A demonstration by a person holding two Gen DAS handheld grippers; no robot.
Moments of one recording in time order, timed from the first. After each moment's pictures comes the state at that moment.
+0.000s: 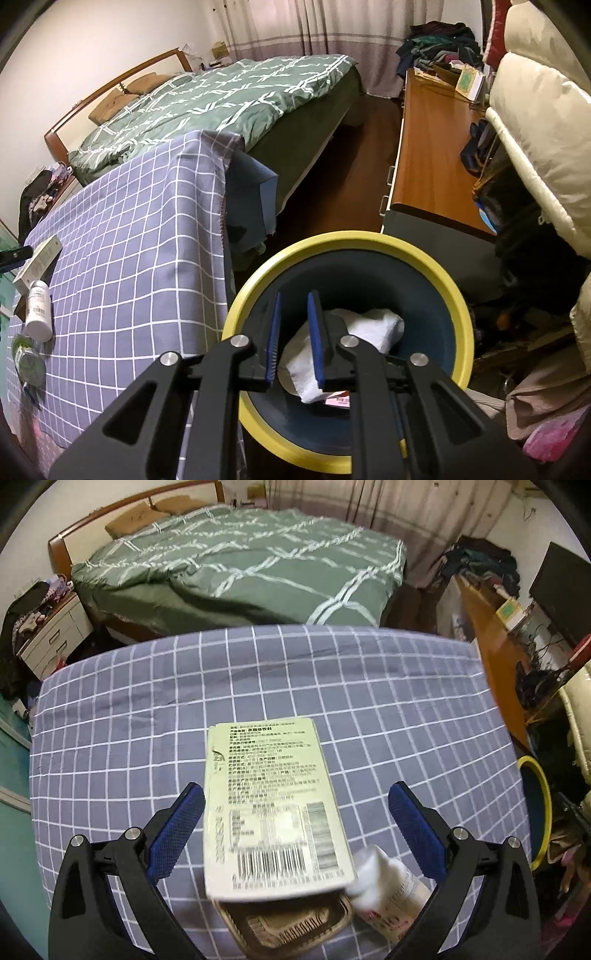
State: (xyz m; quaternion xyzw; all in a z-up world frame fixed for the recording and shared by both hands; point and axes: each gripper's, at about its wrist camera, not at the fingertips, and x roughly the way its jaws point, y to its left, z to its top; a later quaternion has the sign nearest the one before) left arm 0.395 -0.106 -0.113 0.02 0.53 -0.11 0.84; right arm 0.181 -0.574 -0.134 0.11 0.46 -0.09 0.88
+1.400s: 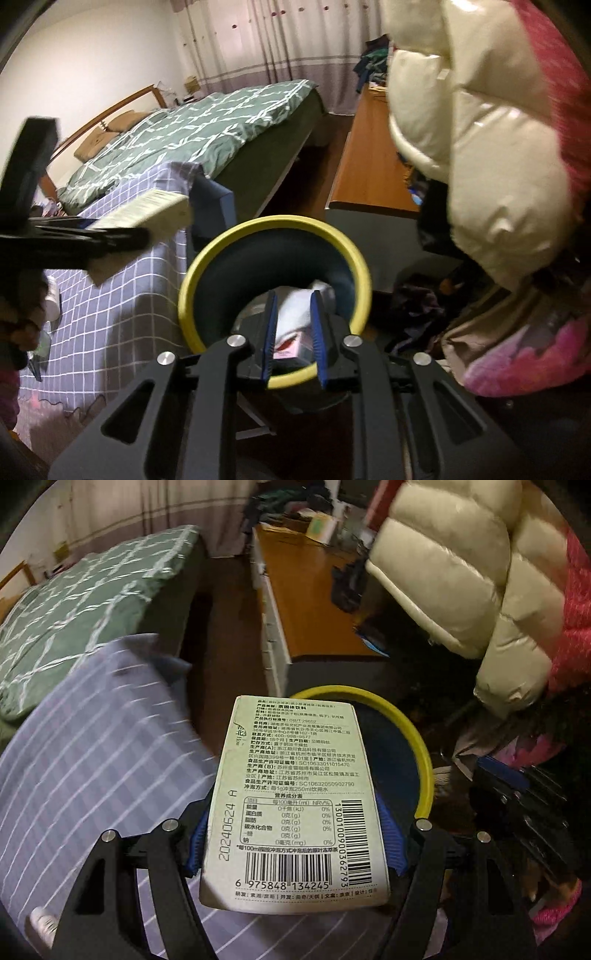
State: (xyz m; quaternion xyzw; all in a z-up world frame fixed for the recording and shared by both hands) left arm 0.259 -0.472 -0.094 0.16 0.49 -0.41 0.76; right arm 0.045 -0.625 -0.101 0.14 0.40 -0.15 0.89
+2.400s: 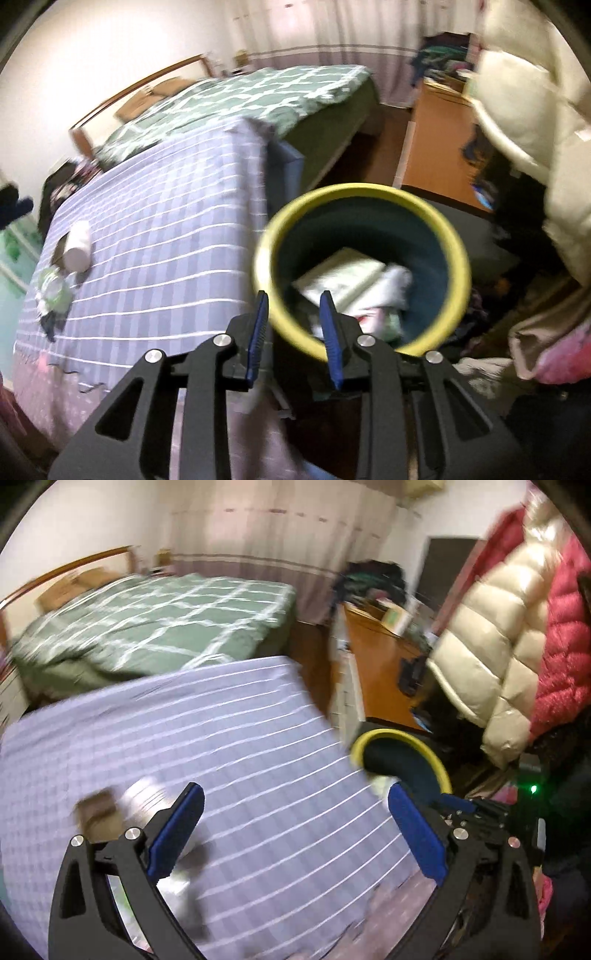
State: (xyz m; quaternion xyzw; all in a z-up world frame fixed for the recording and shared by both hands) left arm 0.195 -0.199 -0.028 0.01 0.40 -0.27 0.88; right arm 0.086 -0.521 -0.129 0.10 0.44 -0.04 0.89
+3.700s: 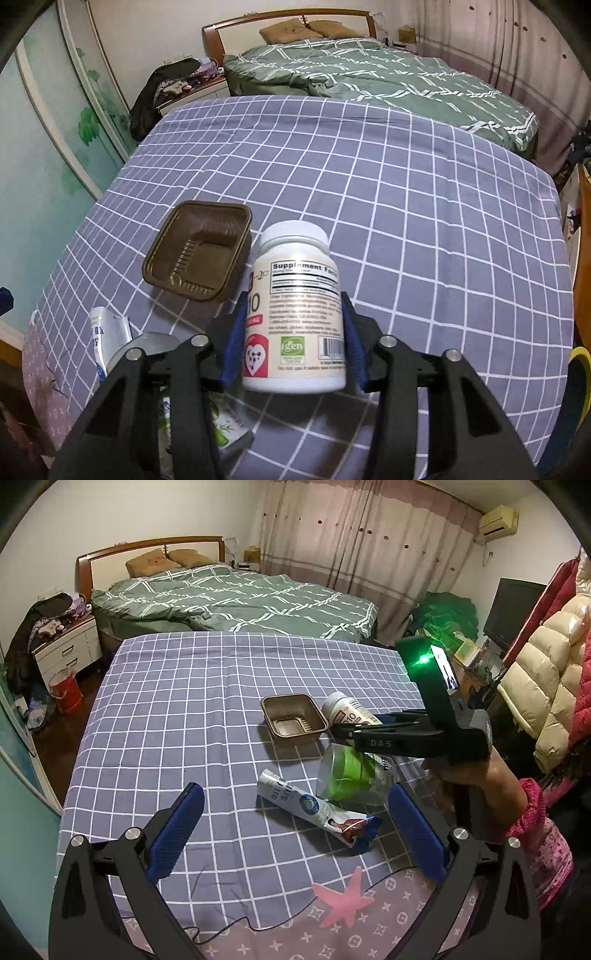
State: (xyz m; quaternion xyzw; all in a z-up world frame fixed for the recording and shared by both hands) left arm 0.133 -0.019 -0.071 -0.04 0.39 -0.15 0.91; right arm 0.270 -0.225 -0.165 -0.04 0.49 0.18 0.85
